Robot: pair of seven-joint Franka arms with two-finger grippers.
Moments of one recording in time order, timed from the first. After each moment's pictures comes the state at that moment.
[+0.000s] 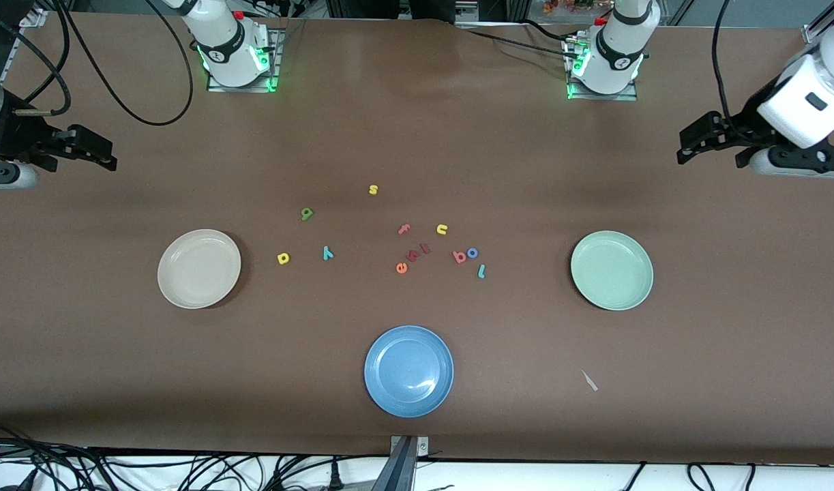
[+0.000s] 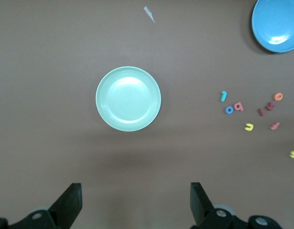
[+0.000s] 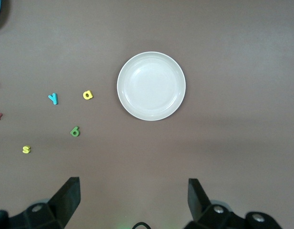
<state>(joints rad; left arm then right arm) 0.10 0.00 -0.18 -1.57 -0.09 1.54 -0.08 0.02 0.05 0.01 -1.56 0.00 1.52 0.00</state>
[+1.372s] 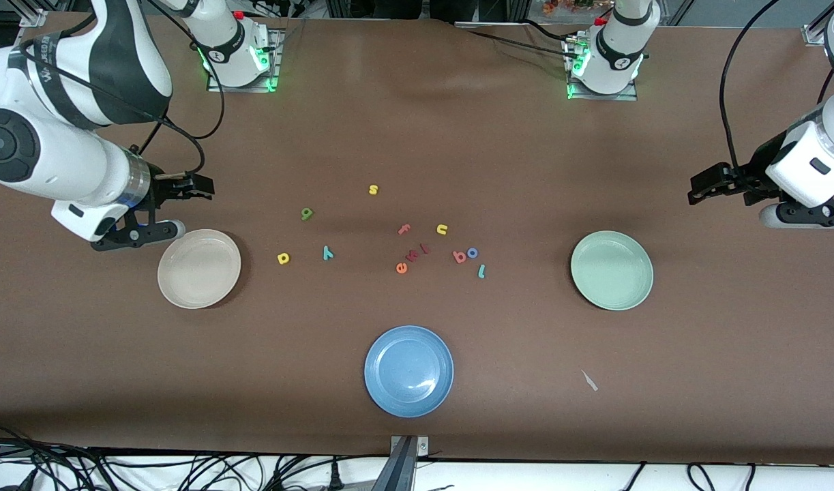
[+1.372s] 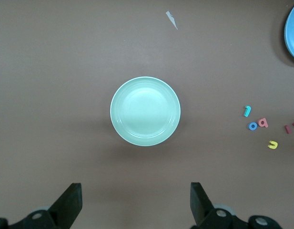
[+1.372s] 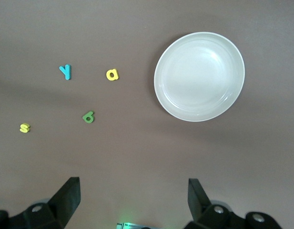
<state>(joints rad) 0.14 0.12 -0.19 -1.56 -0.03 1.60 -0.07 0.19 0.26 0.02 -1.56 0.00 1.56 0.00</state>
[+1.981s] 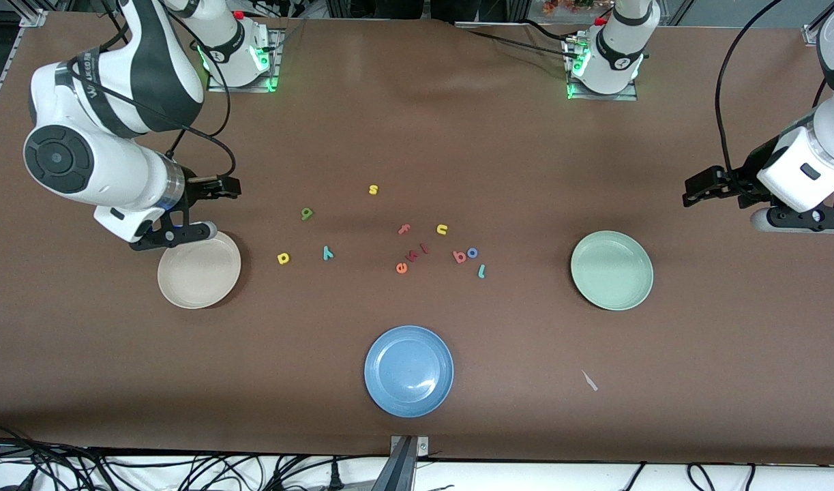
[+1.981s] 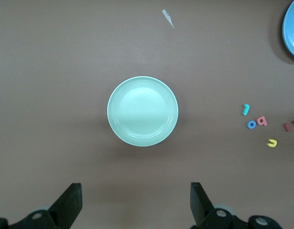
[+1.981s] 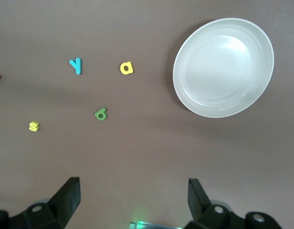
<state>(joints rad) 0.14 0.13 -0.20 -1.55 -0.03 1.61 -0.07 0.23 0.26 0.02 -1.64 0.04 1.61 0.08</state>
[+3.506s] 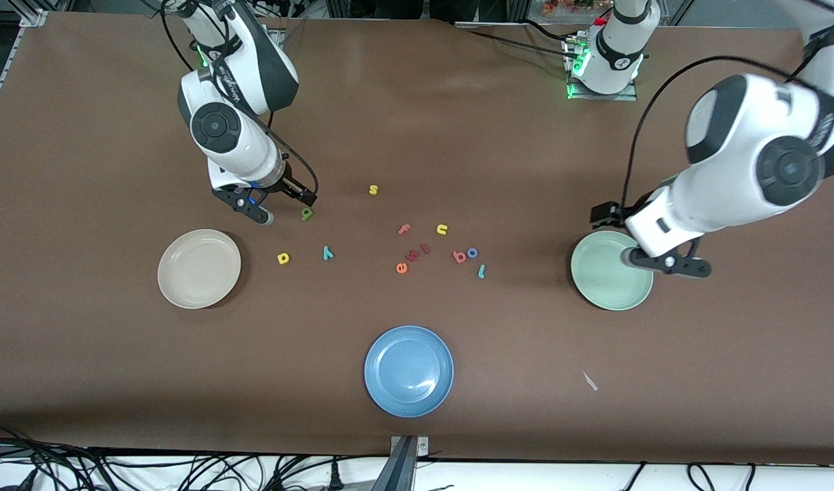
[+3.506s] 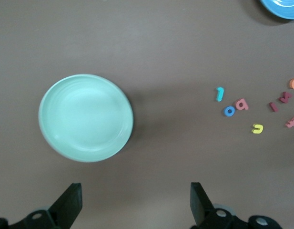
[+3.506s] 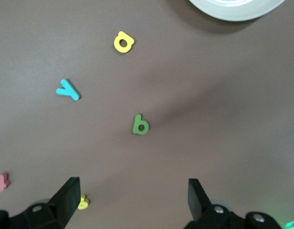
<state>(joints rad) -0.04 0.34 -0.22 -1.55 -0.04 1.72 -0.08 0.24 0.18 0.23 -2.13 0.04 2.17 1.02</state>
